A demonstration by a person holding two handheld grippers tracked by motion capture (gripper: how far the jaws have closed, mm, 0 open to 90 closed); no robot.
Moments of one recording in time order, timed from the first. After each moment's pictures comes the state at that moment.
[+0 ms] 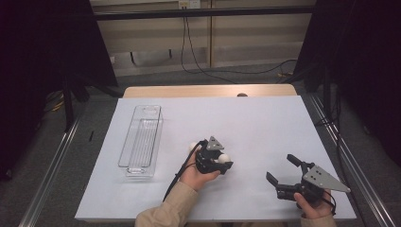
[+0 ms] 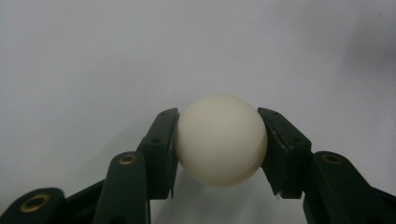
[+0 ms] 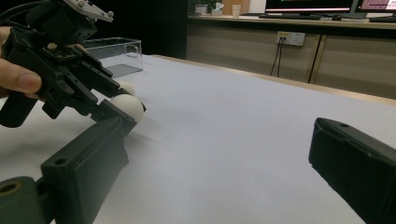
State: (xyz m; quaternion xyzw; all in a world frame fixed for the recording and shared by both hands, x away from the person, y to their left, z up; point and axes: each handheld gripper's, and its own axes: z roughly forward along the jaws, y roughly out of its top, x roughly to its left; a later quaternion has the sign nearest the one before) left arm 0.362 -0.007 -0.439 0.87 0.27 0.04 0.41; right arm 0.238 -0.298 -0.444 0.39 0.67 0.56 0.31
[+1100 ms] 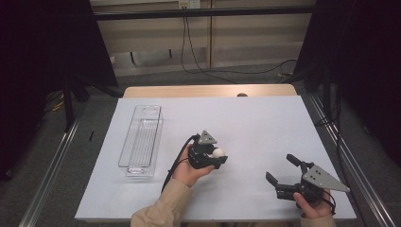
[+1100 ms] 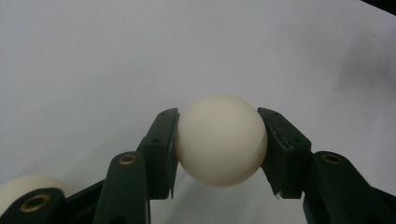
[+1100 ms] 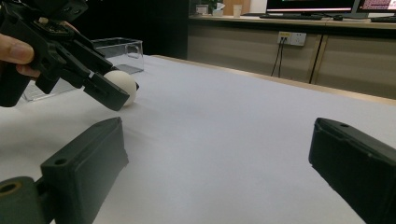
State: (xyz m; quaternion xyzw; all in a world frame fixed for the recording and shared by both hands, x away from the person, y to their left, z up) left arm 0.369 0.013 -0.418 0.86 0.29 0.05 0.42; right arm 0.239 -0.297 -0.444 0.39 0.67 0.56 0.31
